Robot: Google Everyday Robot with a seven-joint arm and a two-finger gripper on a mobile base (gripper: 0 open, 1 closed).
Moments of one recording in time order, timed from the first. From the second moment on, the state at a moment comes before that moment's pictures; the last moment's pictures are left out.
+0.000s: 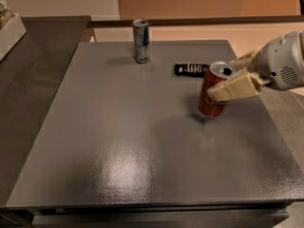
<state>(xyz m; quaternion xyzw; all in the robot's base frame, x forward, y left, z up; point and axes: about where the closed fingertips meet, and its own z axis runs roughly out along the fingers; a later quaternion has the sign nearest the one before) 0.481 -0.157 0.950 -0.47 0.77 0.18 0.38</state>
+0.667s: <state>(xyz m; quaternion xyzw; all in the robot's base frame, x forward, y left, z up) 0.545 -0.205 0.980 -0.43 0.79 0.13 0.41</state>
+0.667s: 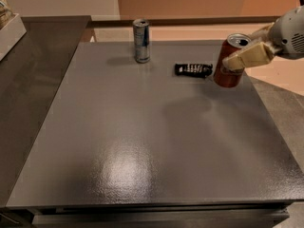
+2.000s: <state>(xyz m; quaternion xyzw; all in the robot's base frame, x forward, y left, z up) 0.588 -0.201 0.945 -0.41 0.81 0.14 0.39</state>
